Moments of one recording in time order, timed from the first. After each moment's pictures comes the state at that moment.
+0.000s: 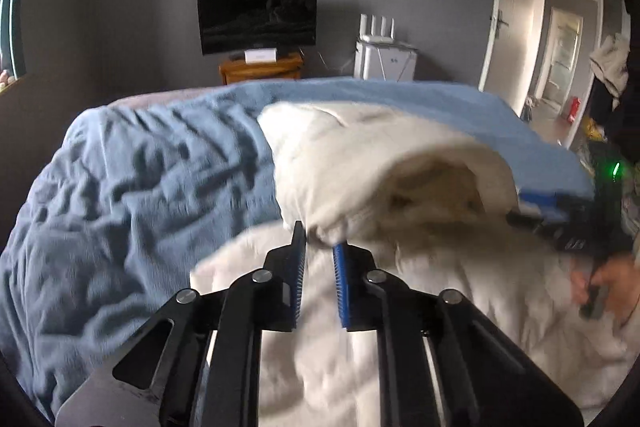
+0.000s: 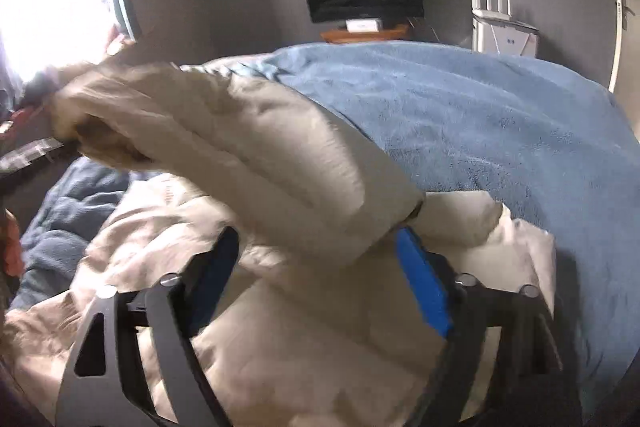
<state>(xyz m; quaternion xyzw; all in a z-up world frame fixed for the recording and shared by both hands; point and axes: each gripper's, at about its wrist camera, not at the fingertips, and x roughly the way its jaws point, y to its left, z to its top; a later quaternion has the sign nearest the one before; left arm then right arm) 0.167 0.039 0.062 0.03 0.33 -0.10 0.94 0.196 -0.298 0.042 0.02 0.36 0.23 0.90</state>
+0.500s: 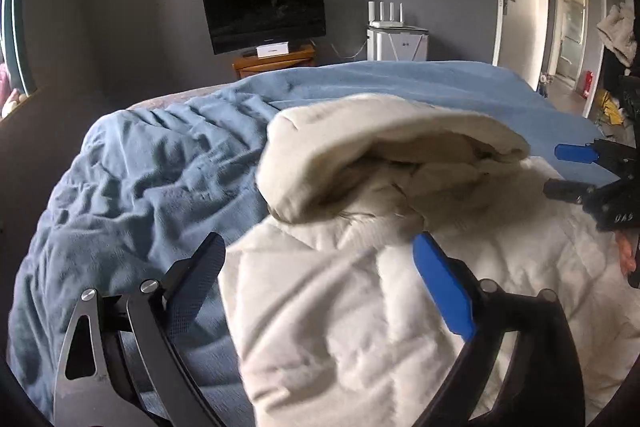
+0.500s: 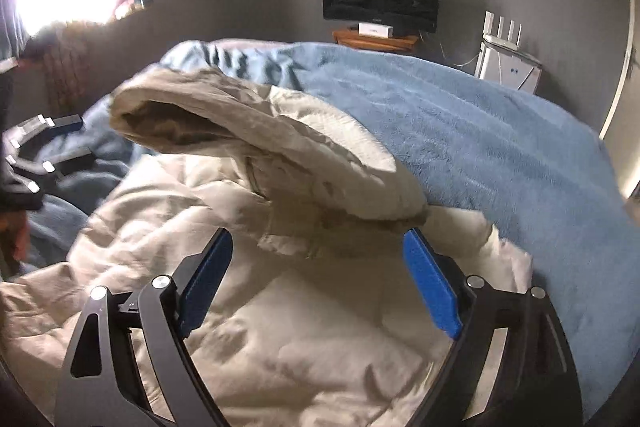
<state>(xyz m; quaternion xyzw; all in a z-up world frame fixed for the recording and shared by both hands) 0.170 0.047 0.047 0.07 0.33 -0.06 0.94 0.184 -0.251 0.063 -0.08 0.37 0.21 0.90</state>
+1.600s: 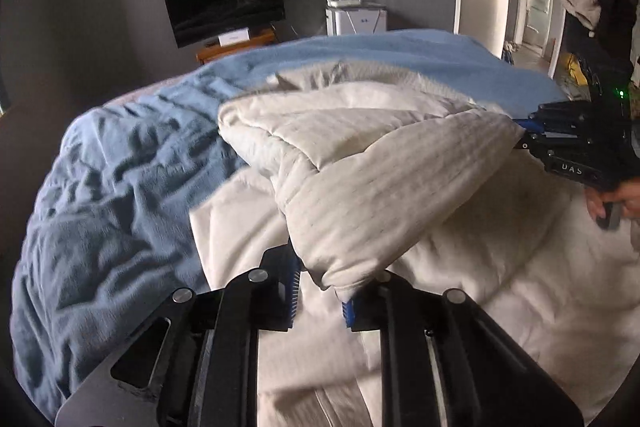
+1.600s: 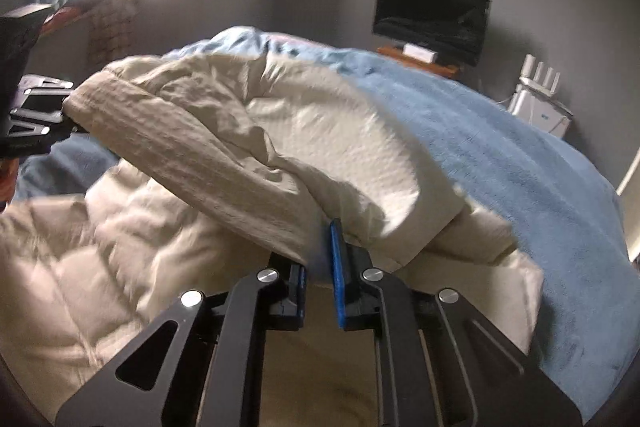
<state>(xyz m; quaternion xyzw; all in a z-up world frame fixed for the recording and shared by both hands) 0.104 0.037 0.029 0.10 0.37 -0.13 0.92 0.132 -0.251 0.044 -0.16 0.33 0.29 0.88</state>
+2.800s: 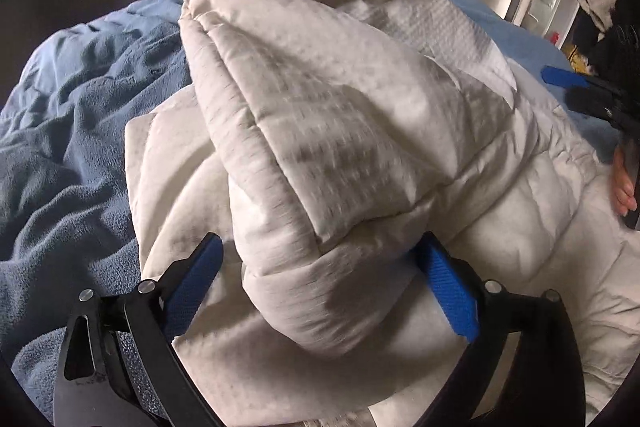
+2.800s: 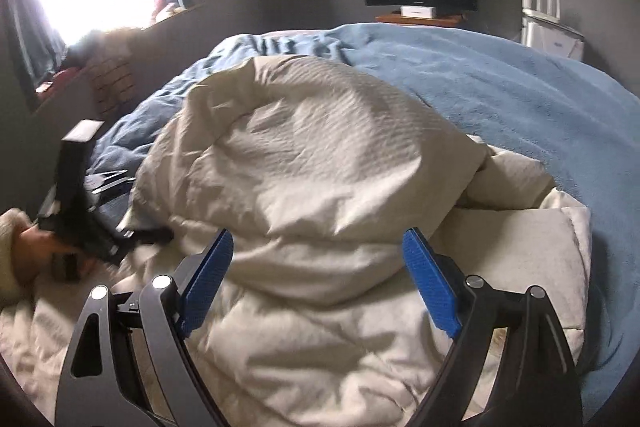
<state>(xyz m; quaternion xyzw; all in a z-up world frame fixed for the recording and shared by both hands) 0.154 0.050 -0.057 0.05 0.46 -0.15 0.87 0.151 -0.276 0.036 -0.02 0.39 0.30 0.87</state>
